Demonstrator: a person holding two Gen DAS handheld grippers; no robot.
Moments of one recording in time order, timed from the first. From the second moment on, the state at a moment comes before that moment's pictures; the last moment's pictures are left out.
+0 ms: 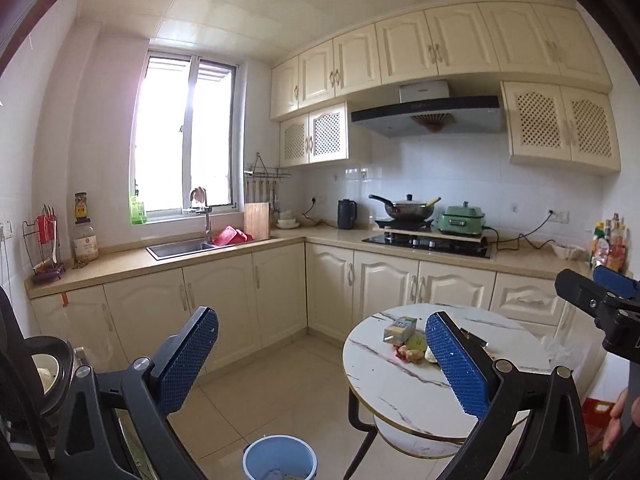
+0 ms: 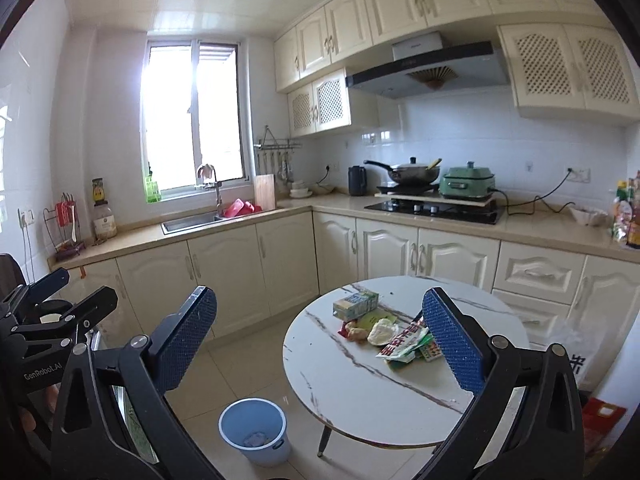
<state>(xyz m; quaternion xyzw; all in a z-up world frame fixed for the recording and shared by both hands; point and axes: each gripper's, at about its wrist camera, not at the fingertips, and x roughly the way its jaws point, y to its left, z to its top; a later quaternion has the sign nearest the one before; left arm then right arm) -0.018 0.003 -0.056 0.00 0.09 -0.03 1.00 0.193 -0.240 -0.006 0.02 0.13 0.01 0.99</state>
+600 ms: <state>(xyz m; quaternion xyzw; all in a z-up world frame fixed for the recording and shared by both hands) -0.055 0.002 -0.067 0.00 0.07 -0.04 1.00 0.163 -0.252 0.022 0.03 0.10 -0.01 0.99</state>
